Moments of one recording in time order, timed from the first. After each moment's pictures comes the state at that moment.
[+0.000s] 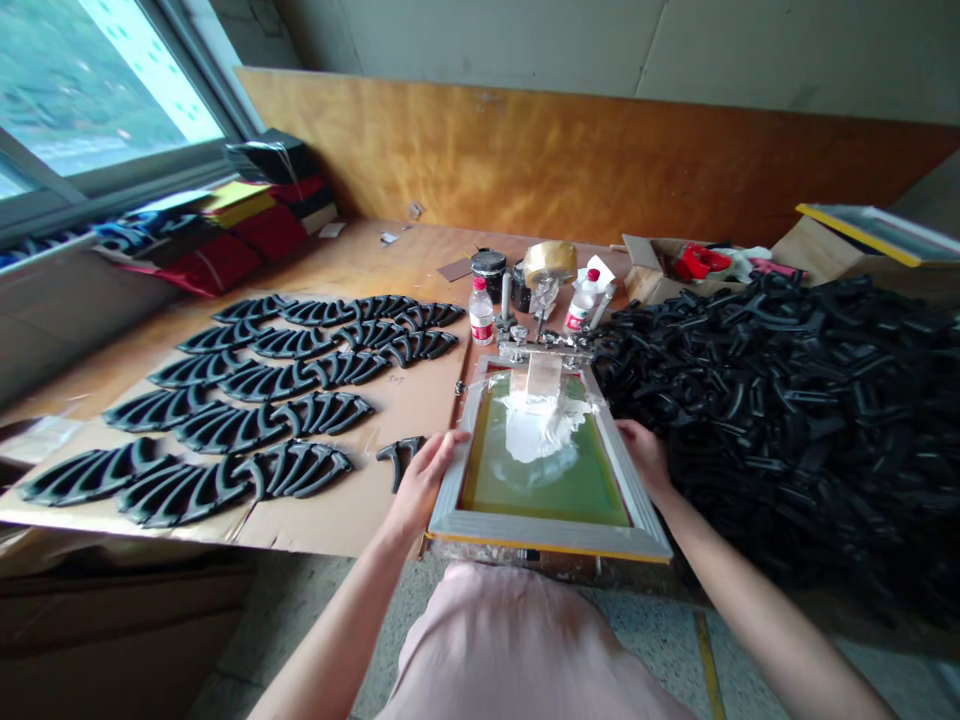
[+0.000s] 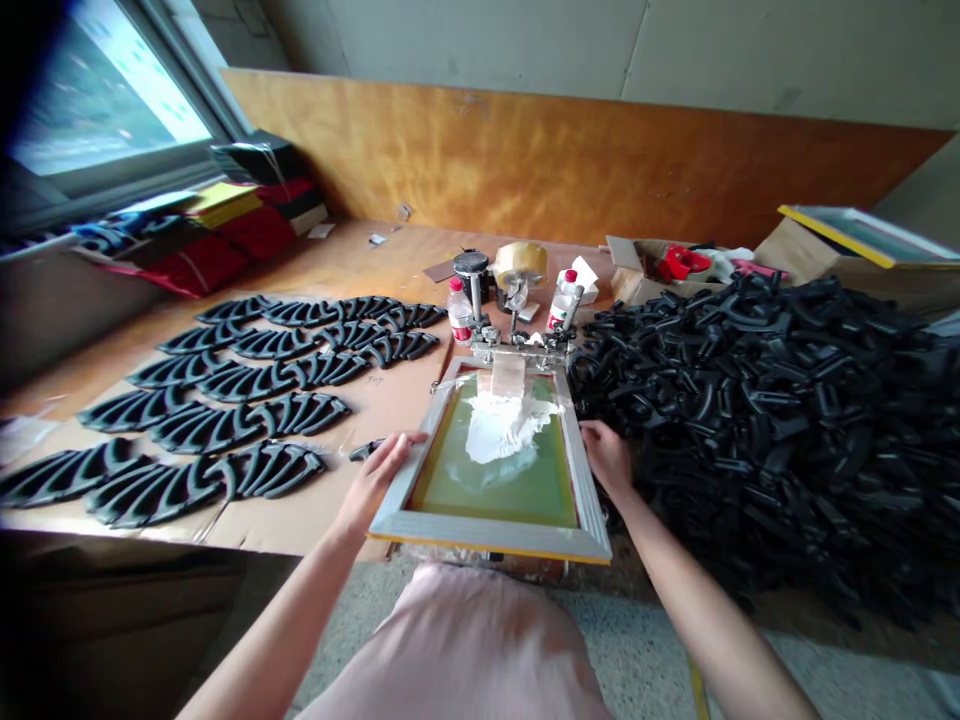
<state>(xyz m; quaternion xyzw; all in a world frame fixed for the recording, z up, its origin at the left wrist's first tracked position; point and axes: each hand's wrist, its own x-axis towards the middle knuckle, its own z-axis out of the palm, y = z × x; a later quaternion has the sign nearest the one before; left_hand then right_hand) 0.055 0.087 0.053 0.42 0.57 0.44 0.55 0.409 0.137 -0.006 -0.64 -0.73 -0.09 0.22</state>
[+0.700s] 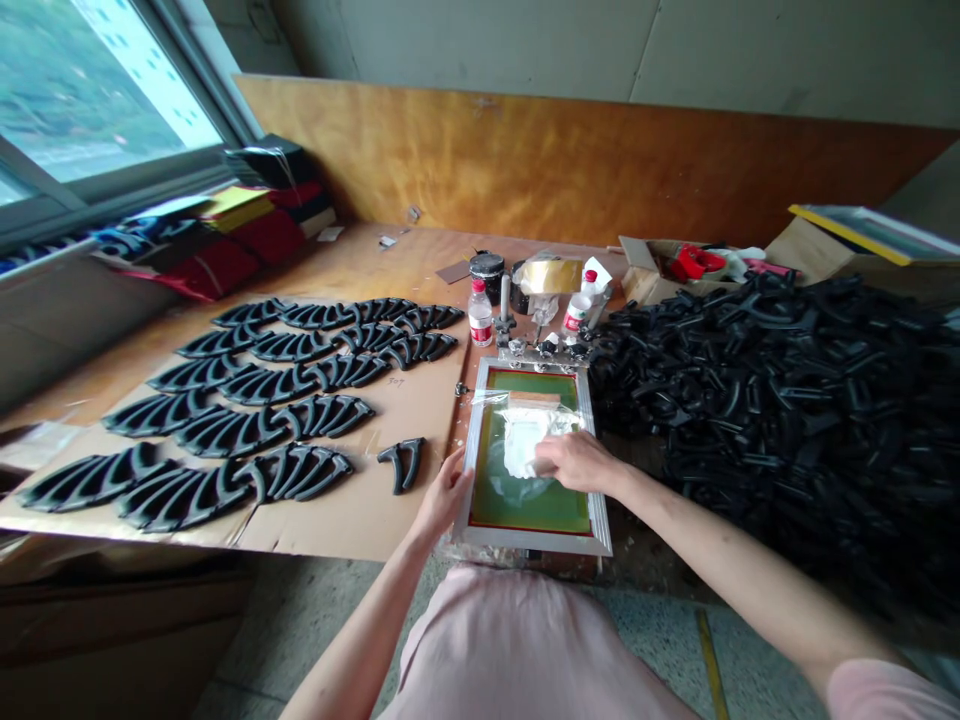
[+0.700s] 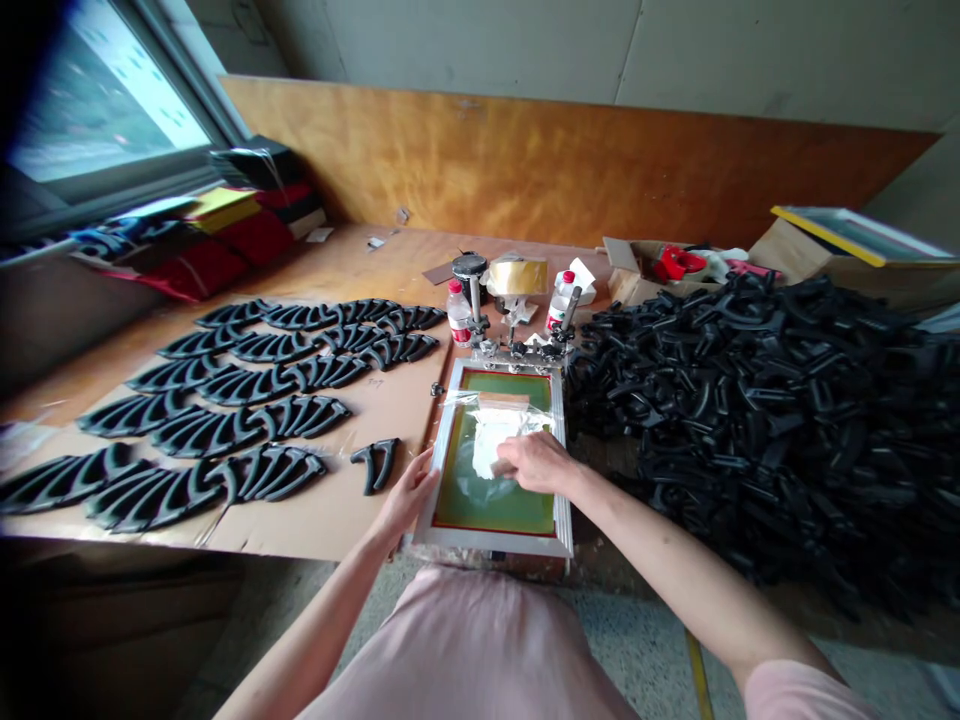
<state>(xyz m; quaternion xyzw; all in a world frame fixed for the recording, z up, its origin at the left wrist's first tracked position) 0.052 0.085 -0.074 0.44 0.61 0.36 0.55 0.319 0.137 0.036 -0.40 -0.91 0.11 0.00</state>
